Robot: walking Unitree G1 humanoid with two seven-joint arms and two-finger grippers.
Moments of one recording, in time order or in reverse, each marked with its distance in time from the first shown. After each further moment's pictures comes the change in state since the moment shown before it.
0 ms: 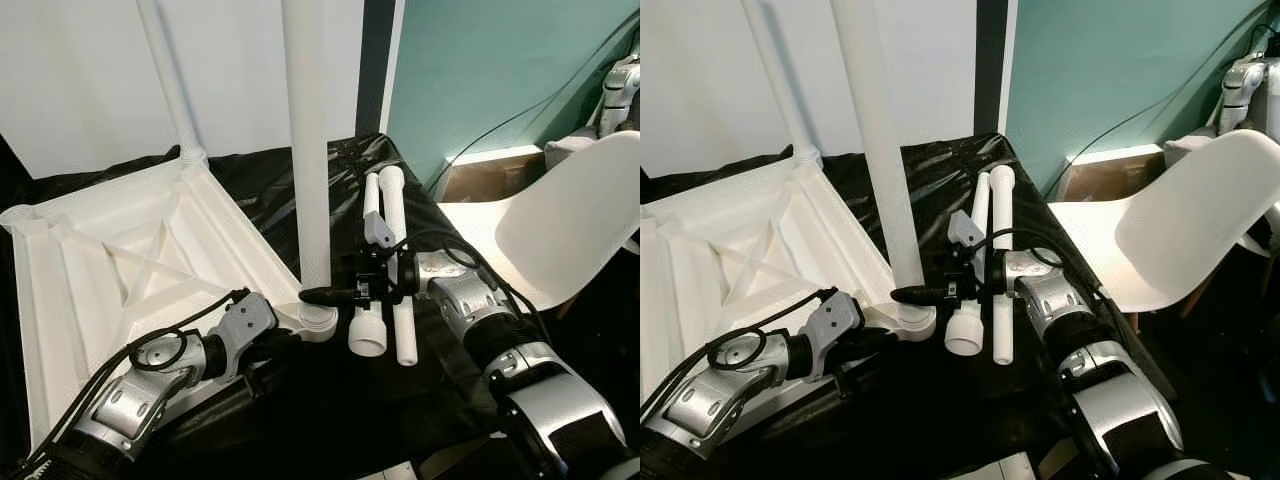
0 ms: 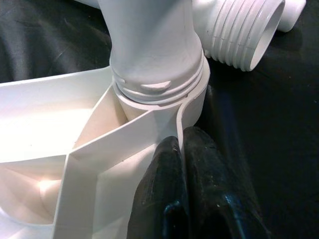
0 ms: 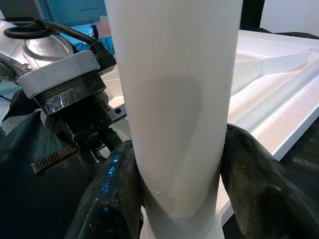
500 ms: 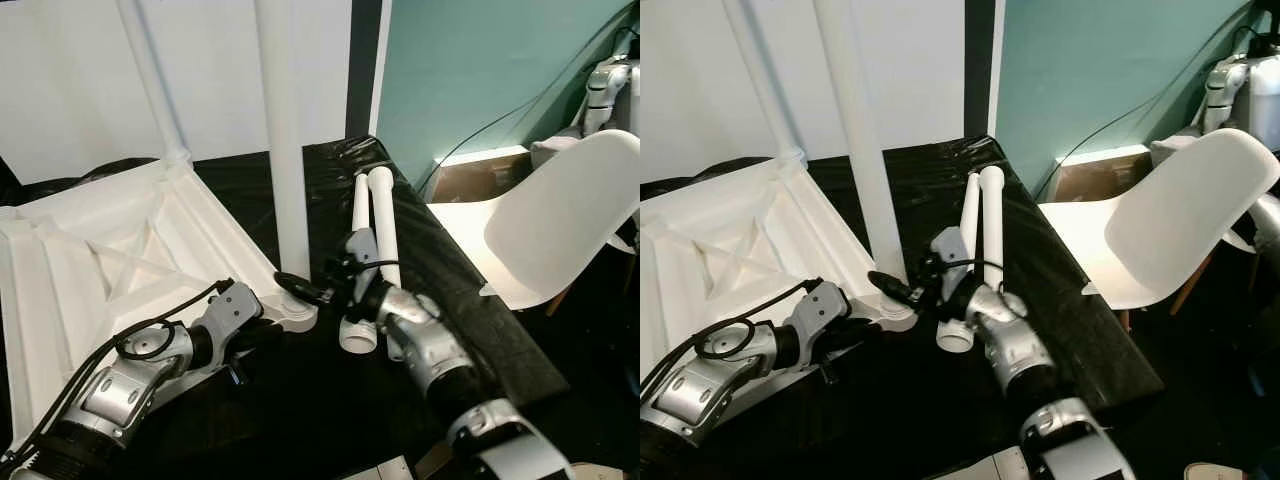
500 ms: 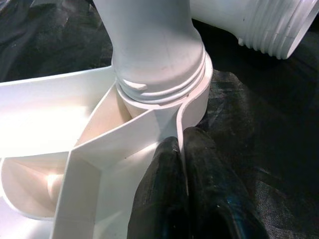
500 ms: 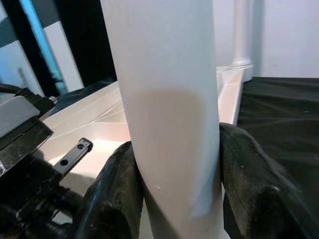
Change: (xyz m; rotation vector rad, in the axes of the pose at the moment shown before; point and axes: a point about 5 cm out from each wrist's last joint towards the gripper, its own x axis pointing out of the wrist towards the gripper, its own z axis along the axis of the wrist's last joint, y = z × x) left arm -0.011 0.017 -0.003 0.002 0.045 0.071; right arm 0.036 0.029 -0.013 0.149 -0.195 -0.529
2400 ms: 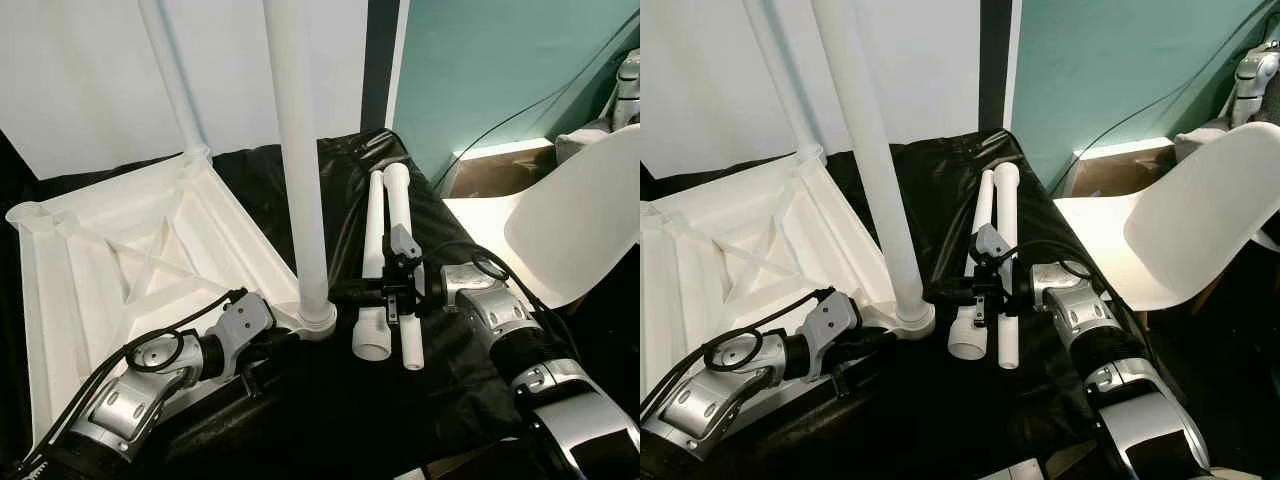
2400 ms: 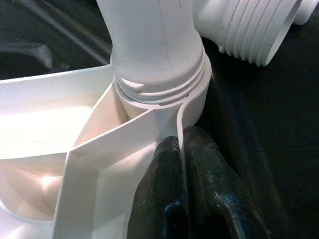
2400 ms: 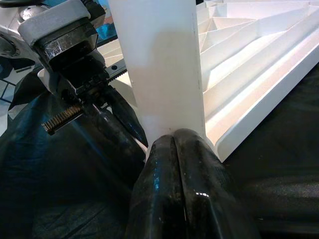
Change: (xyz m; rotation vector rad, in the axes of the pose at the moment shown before) left arm 0.007 -0.017 0.003 0.013 -0.044 -0.062; right arm -0.046 -0.053 0.012 -0.080 0.280 0.495
